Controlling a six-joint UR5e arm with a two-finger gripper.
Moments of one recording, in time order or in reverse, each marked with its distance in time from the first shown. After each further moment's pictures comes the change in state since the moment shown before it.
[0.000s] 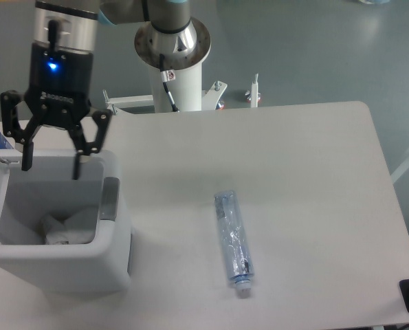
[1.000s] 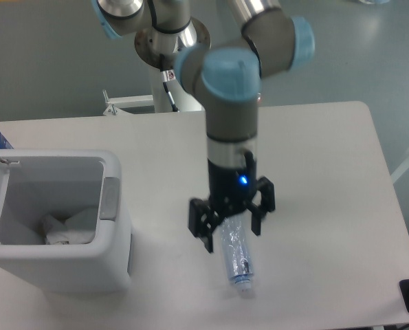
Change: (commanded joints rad) arm 0.198 -0.415 0.055 -0.003 0.144 -0.006
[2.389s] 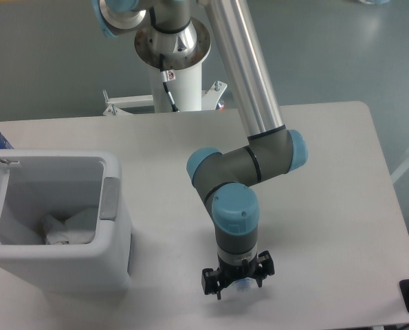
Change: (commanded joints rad) arm -0.058 -0.243 0.094 0.035 0.150 0.166
